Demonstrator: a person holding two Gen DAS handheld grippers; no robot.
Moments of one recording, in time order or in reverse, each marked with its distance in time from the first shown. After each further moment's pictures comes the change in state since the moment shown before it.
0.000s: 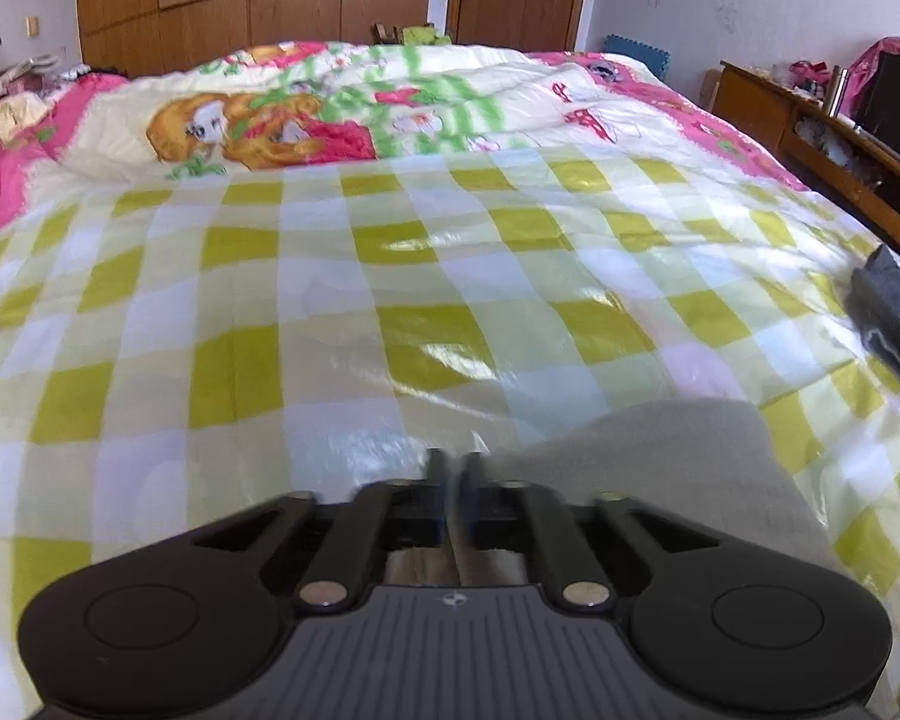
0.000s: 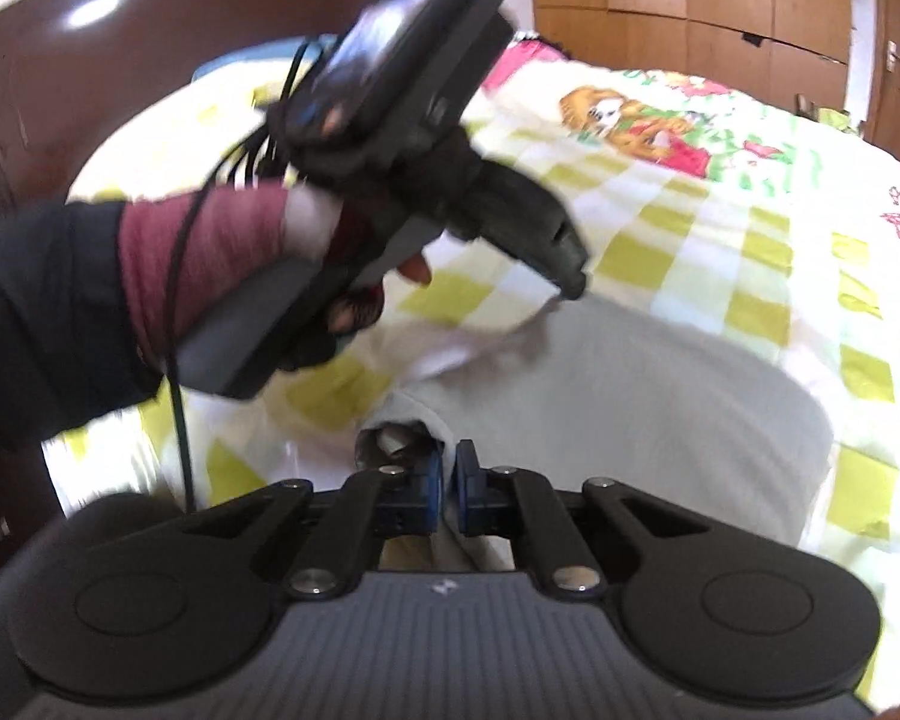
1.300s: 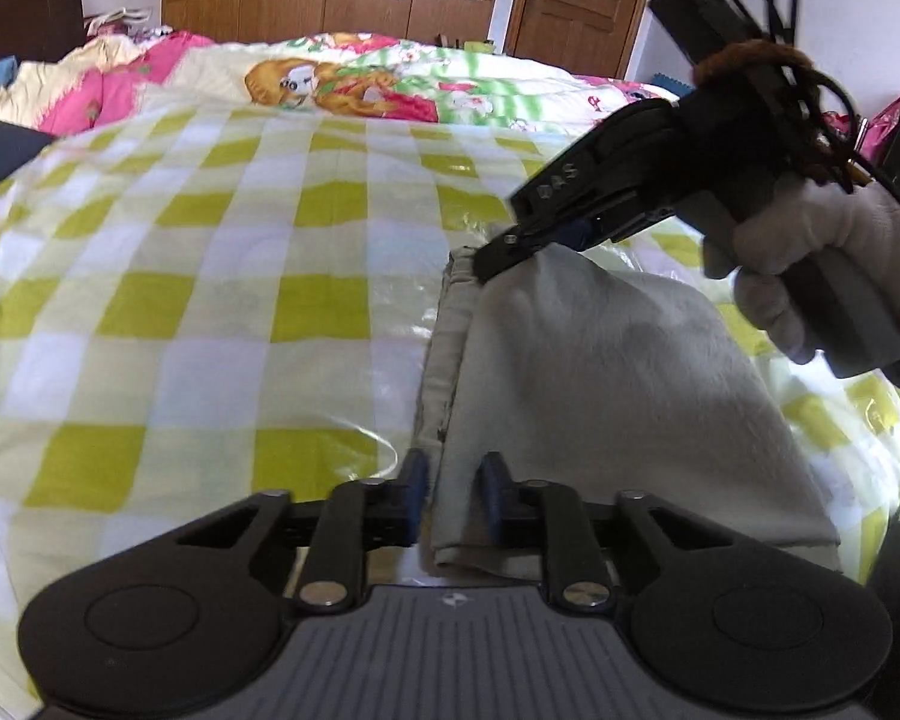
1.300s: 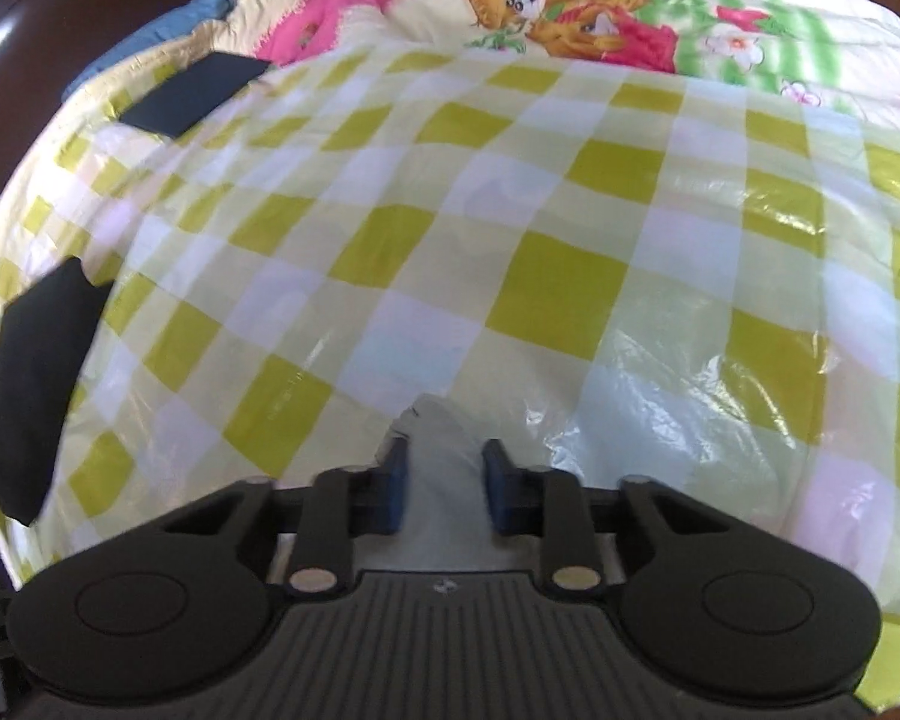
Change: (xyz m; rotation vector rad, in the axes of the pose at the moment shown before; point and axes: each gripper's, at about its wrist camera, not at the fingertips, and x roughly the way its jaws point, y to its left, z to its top) left arm -0.093 -0.005 -0.127 -0.142 -0.055 0.029; right arm 0.113 -0.104 0.089 0.203 0.233 0.037
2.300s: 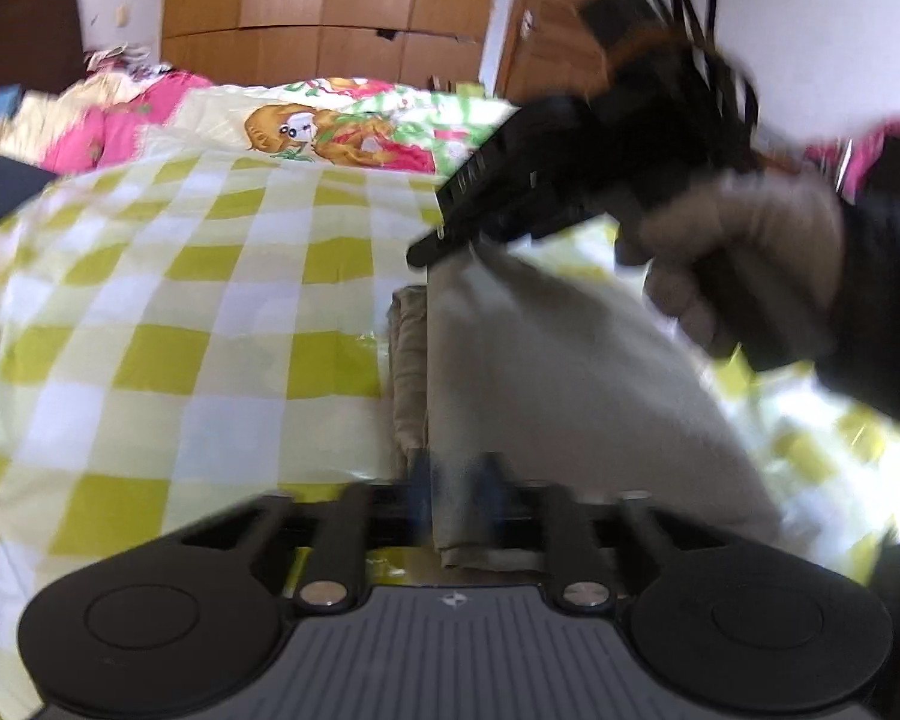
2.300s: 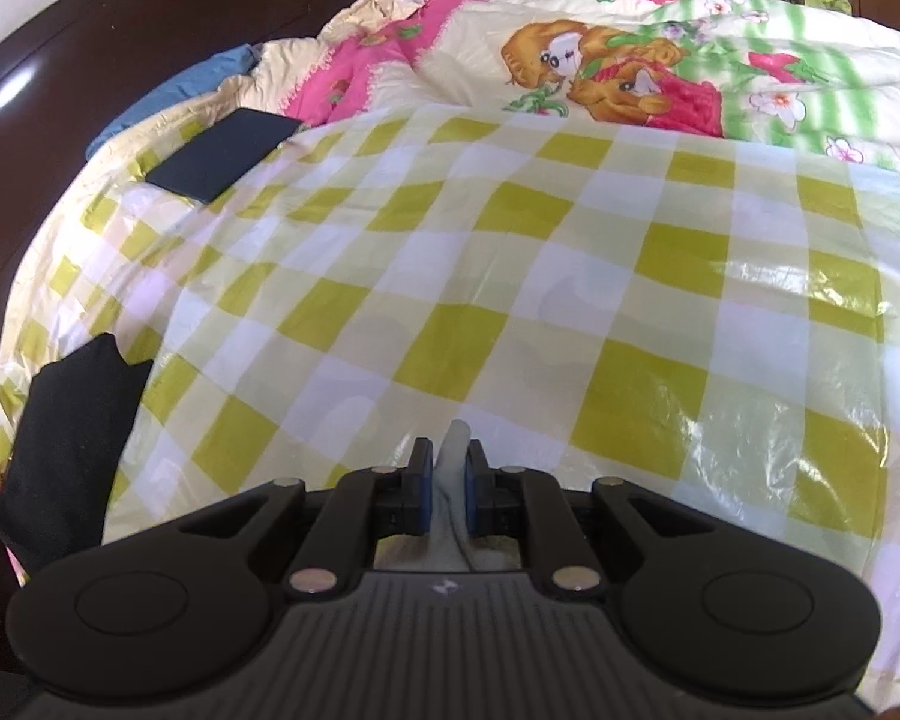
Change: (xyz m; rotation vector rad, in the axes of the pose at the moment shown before) left arm -0.012 0.003 0.005 0.027 -0.061 -0.005; right arm 0.015 0.028 0.037 0.010 -0.093 0.050
